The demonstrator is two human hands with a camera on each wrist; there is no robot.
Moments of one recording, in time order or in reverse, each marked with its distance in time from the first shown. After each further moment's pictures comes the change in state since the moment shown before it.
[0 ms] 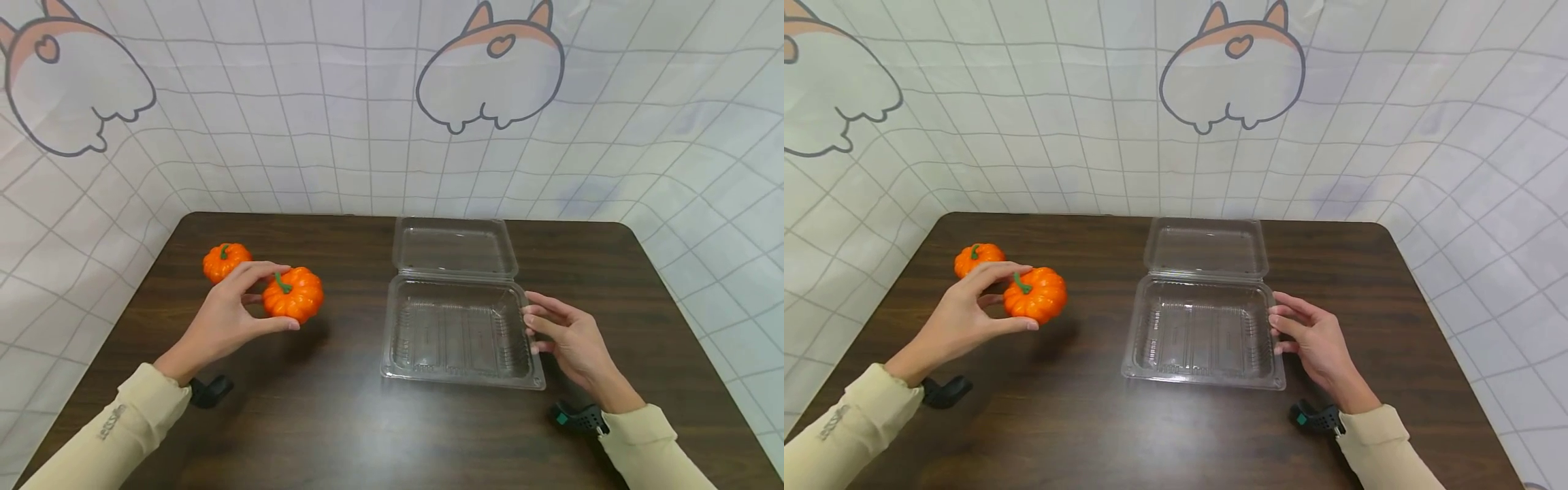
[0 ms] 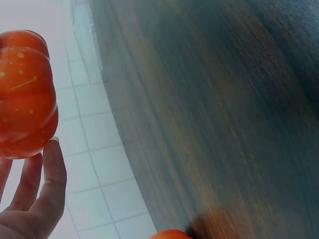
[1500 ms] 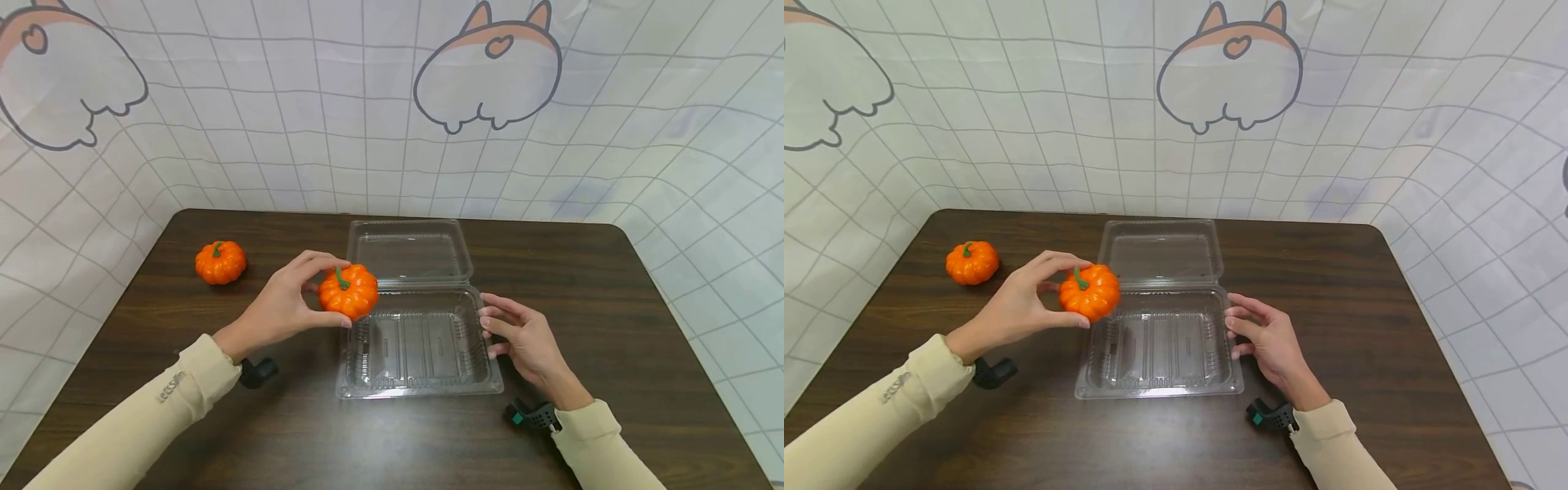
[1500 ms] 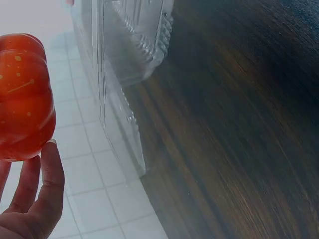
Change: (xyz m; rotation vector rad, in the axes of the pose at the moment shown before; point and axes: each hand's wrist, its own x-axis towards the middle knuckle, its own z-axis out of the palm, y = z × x) left_hand 0.042 0.042 0.047 -0.153 -0.135 0.172; right_hand 0.012 0.008 0.051 0.067 -0.065 0.058
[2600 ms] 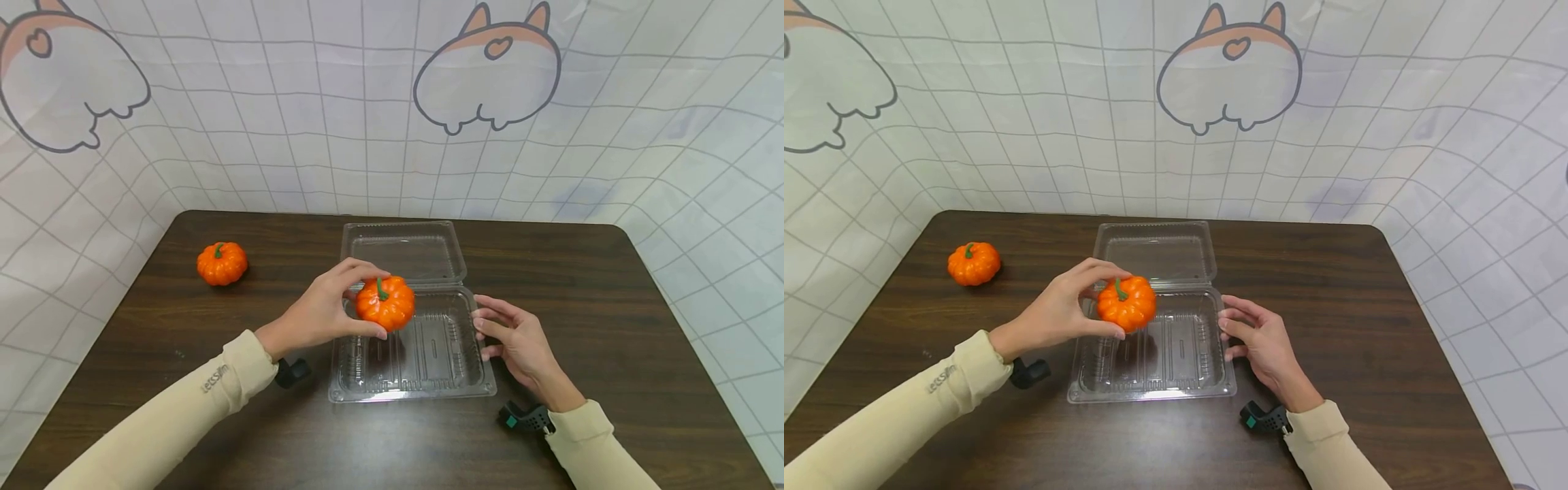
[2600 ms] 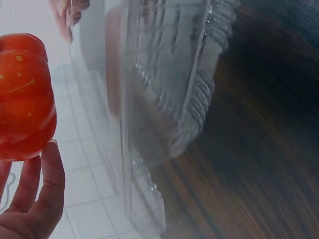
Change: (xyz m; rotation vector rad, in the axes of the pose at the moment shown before) left_hand 0.020 0.020 0.037 -0.098 -0.104 0.056; right_hand 0.002 0.004 0.011 -0.003 0.010 0.005
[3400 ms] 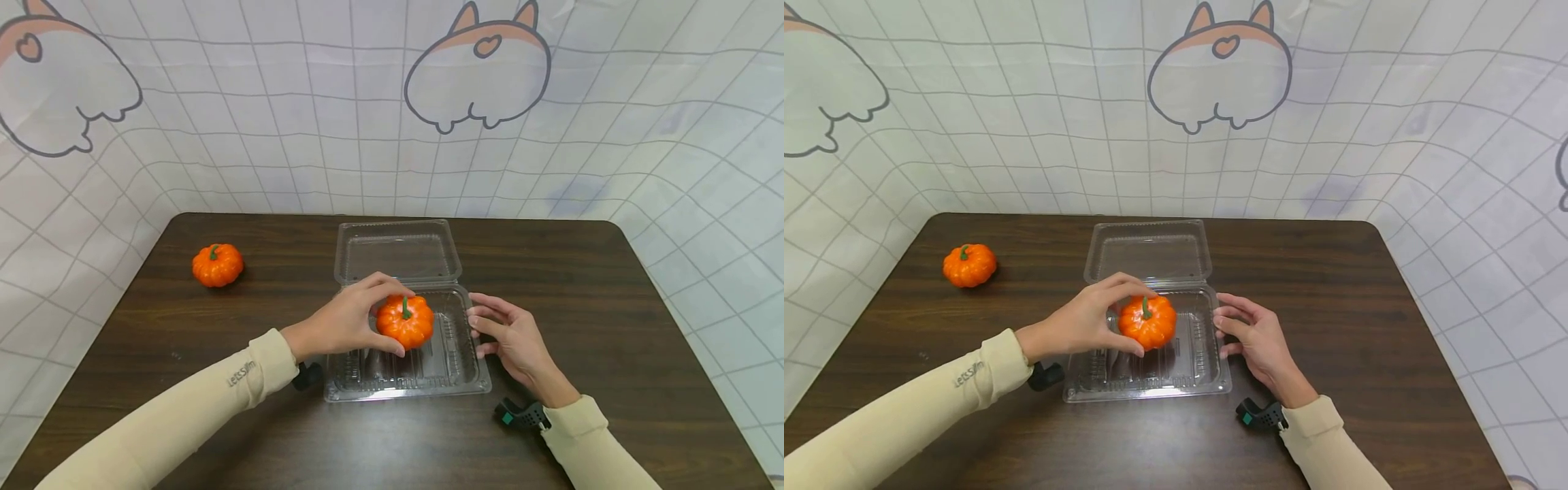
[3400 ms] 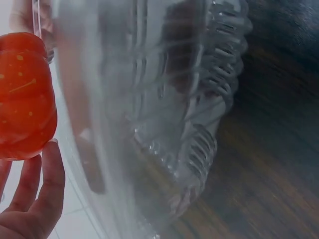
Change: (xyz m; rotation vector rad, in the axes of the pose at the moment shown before) left_hand 0.014 0.010 0.031 0.089 -0.189 0.001; right_hand -0.001 -0.001 -0.001 -0.017 0.001 0.008
